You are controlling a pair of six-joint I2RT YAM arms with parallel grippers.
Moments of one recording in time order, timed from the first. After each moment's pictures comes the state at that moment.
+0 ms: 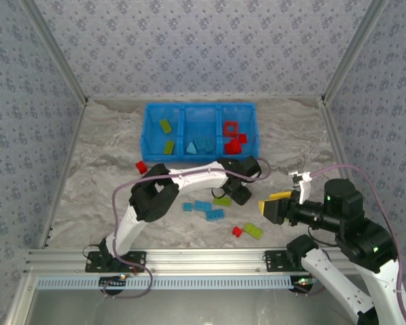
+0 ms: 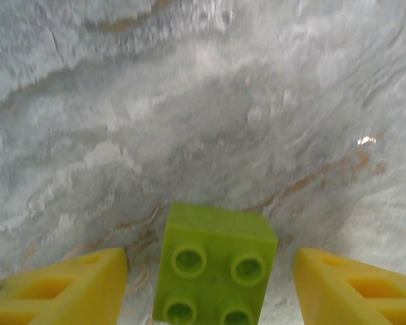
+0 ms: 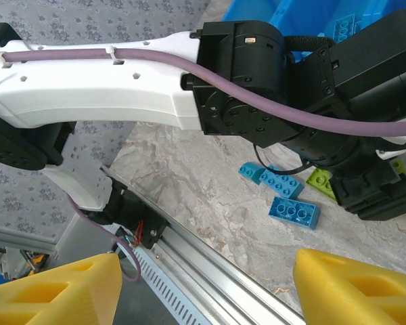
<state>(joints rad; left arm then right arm) -1.08 2.23 1.75 -0.78 -0.04 -0.25 0.49 0.46 1.04 -1.07 -0.49 0.46</state>
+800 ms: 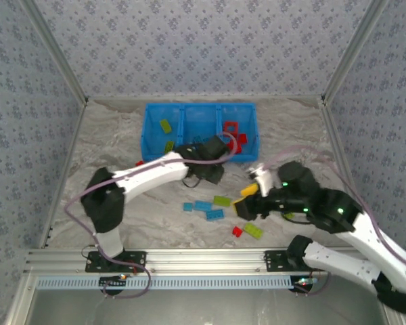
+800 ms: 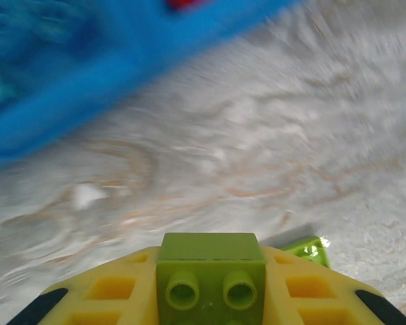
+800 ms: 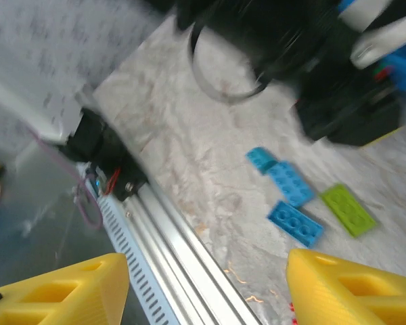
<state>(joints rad) -0.91 1.74 1.43 -0.74 -0.13 -0.39 0.97 0.80 1.06 -0.87 -0.23 0.27</state>
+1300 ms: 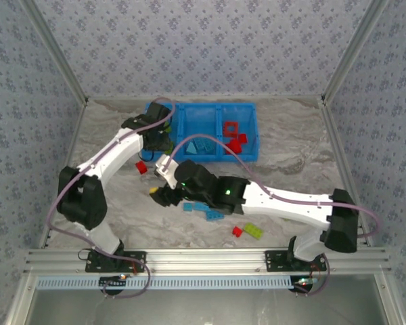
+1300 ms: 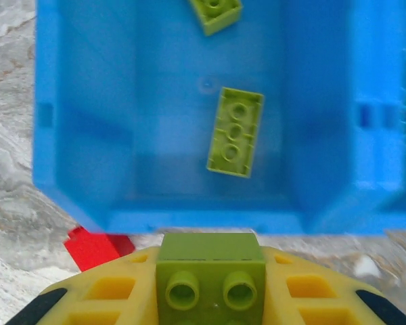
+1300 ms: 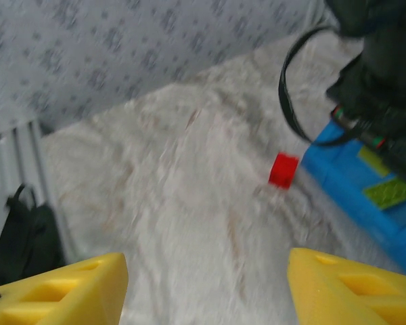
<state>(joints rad) -0.43 1.72 1.46 -0.85 -0.20 -0.39 1.24 1.52 1.29 -0.21 0.17 0.12</state>
